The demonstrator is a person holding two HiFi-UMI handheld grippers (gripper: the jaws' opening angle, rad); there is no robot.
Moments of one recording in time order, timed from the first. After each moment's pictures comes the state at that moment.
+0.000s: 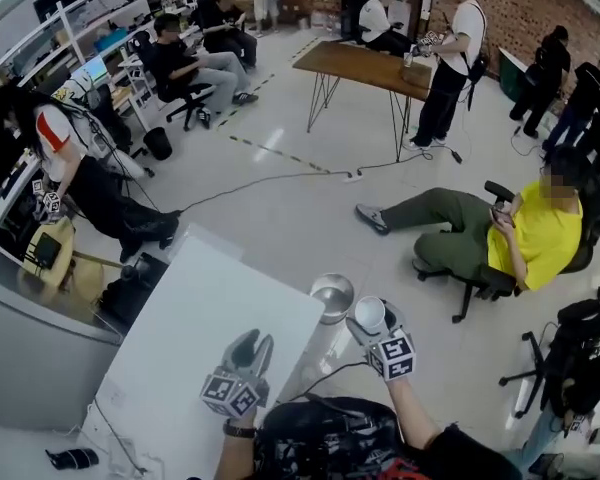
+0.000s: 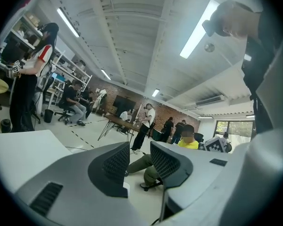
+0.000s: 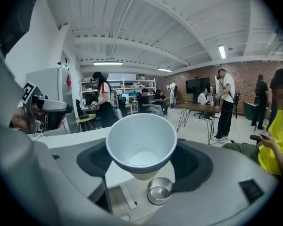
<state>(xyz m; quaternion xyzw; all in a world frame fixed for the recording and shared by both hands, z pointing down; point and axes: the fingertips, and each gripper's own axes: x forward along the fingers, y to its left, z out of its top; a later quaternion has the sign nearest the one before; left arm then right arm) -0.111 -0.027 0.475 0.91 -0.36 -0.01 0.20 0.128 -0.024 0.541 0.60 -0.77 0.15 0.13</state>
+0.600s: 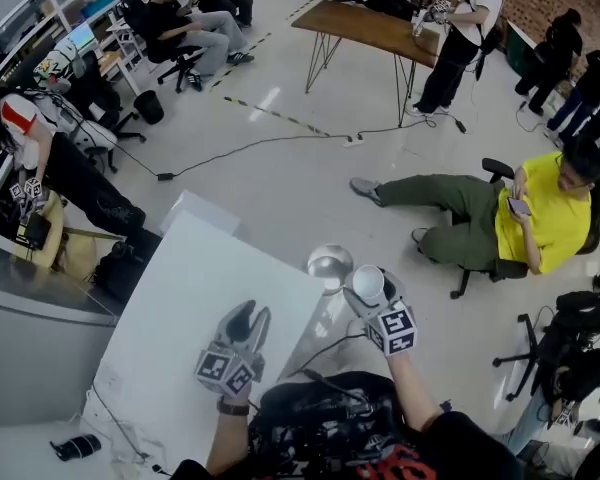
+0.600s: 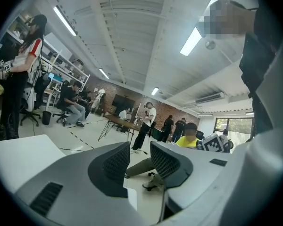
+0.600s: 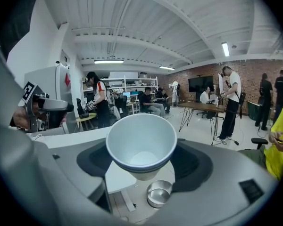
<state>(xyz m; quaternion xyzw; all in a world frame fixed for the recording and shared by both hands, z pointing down) -0.100 -0.068 0.477 0.91 -0.35 0.00 0.20 0.130 -0.069 0.544 0.58 -0.78 0.16 0.15</state>
